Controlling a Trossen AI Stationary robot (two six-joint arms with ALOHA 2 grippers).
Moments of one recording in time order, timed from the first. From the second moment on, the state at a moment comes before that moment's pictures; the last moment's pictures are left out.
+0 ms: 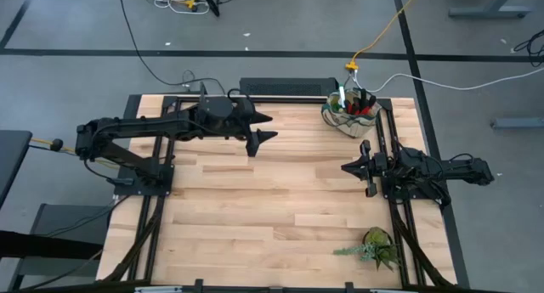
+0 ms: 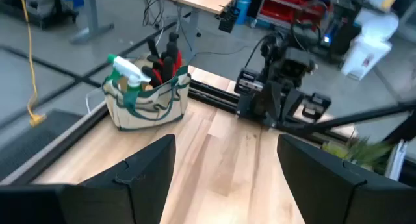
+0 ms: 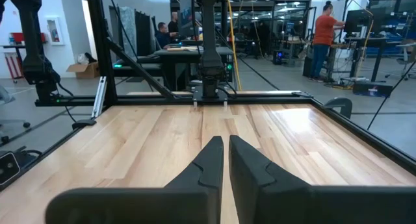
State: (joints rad) left arm 0.16 1.34 1.20 -0.12 -0.06 -0.27; right arm 0.04 0.00 0.02 0.01 0.01 0.00
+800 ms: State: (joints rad) left arm 0.06 1.14 0.92 0.14 -0.04 0.01; right arm 0.04 0.00 0.02 0.01 0.01 0.00
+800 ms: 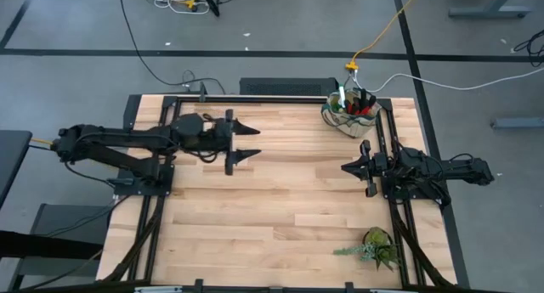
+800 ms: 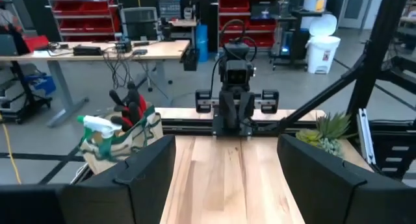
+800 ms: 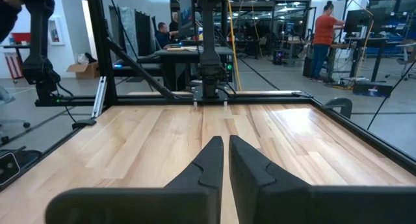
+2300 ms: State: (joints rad) left arm 0.05 0.16 0.01 0.32 0.06 0.00; right arm 0.04 0.00 0.02 0.01 0.01 0.00
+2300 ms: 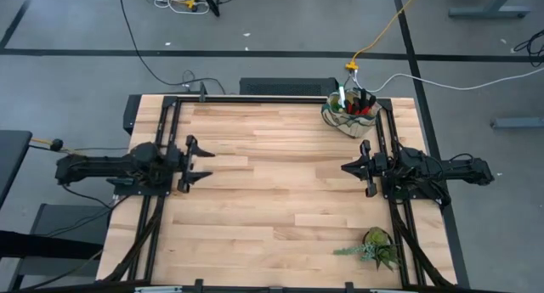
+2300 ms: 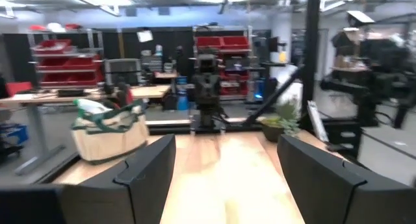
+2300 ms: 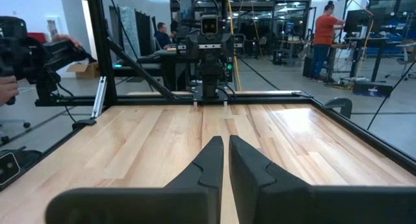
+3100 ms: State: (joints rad) left arm 0.04 0.00 0.01 0.04 0.08 0.02; right arm 0.04 0.00 0.02 0.01 0.01 0.00
